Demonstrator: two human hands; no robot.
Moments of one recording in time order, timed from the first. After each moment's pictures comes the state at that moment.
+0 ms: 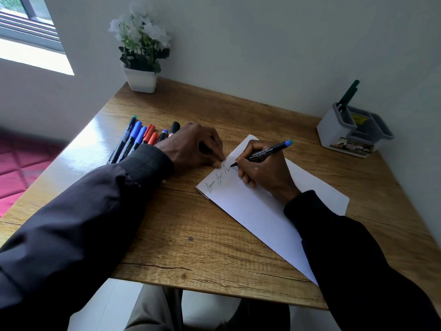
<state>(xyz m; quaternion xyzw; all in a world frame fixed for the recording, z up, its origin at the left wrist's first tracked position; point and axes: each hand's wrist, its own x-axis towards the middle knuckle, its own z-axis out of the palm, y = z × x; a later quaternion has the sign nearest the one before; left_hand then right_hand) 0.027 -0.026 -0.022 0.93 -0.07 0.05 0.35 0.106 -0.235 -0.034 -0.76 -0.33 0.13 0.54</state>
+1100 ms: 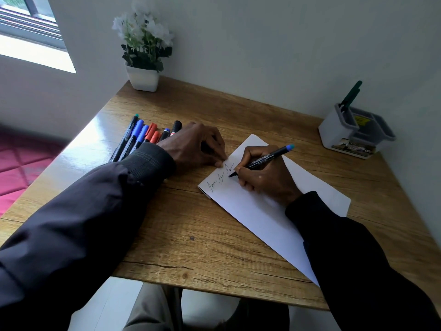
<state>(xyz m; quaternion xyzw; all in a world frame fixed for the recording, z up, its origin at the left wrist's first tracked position) 0.028 -0.023 -0.023 0.93 -0.07 0.06 0.35 0.095 -0.242 -0.025 -0.74 -0.39 0.16 0.52</state>
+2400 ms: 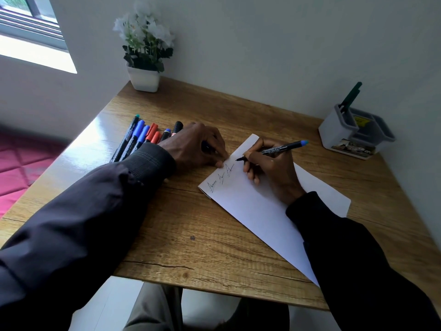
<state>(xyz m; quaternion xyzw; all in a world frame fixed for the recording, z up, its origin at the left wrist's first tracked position) 0.026 -0.023 -0.022 0.93 -0.07 0.06 0.35 0.113 -0.240 -0.034 -0.70 -0.31 0.16 0.62</state>
